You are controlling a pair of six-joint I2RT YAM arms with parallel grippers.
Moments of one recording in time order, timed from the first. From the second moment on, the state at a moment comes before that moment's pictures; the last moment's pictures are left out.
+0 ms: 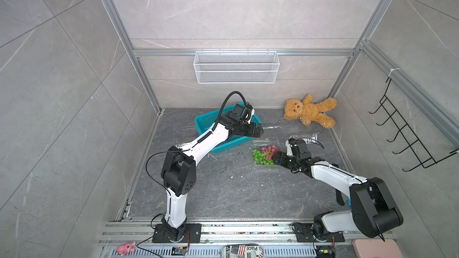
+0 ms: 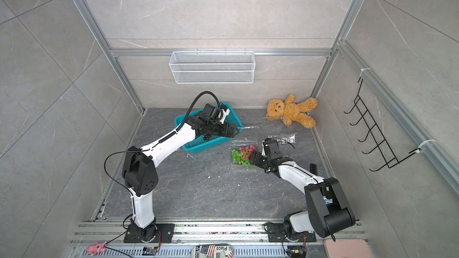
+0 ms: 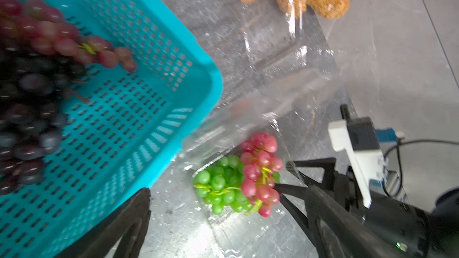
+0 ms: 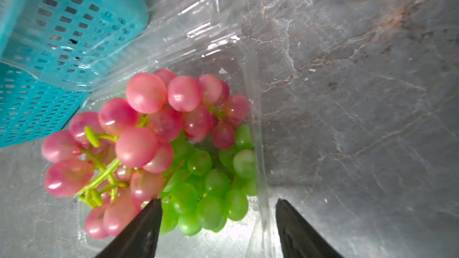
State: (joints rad) left arm -0.64 1.95 1.77 -0.60 0.25 -0.37; right arm 0.29 1.41 0.68 -0.17 -0.16 0.54
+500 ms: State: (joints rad) left arm -0.62 2.13 1.96 -0.58 0.27 -0.37; right arm 0.29 1.34 0.73 -0.26 -0.11 0.50
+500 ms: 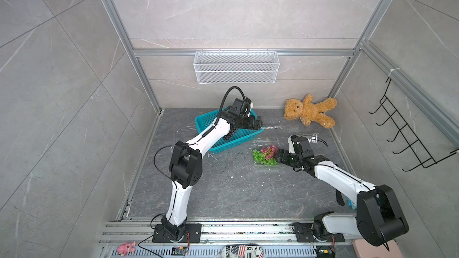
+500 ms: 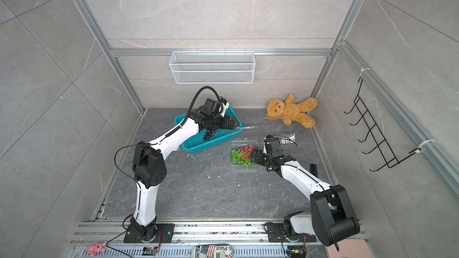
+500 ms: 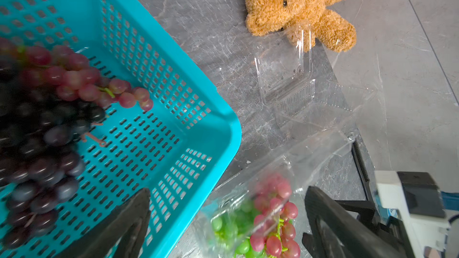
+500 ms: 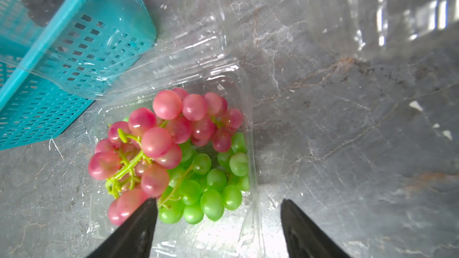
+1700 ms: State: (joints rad) left arm -0.74 2.01 1.68 -0.40 0.40 -0.50; right arm 0.02 1.23 0.74 -0.24 -0.42 0.60
